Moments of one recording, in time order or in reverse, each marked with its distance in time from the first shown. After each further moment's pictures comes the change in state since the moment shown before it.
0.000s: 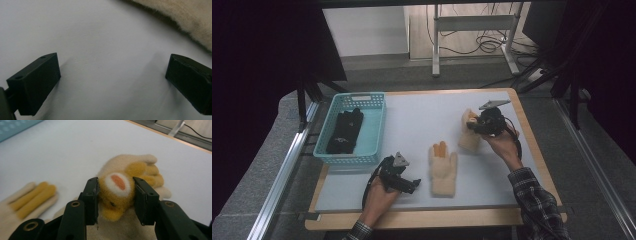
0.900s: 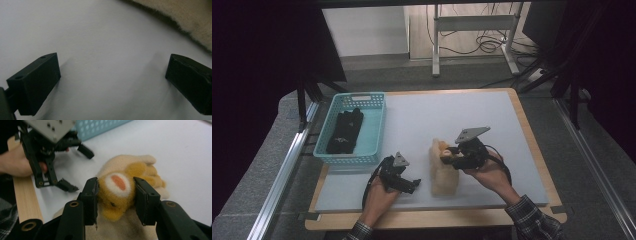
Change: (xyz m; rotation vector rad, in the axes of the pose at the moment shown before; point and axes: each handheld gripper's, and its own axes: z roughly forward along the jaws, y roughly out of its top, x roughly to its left) left arm 0.000 0.000 0.000 -0.003 0.001 -0.002; right arm 0.127 -0.014 -0.036 0.027 0.299 -0.177
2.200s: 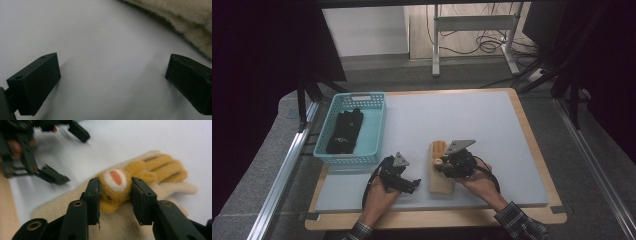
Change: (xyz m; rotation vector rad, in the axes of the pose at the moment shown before) left arm 0.000 0.000 0.000 -0.004 0.002 0.001; right arm 0.009 -0.026 0.044 0.046 -0.057 -0.001
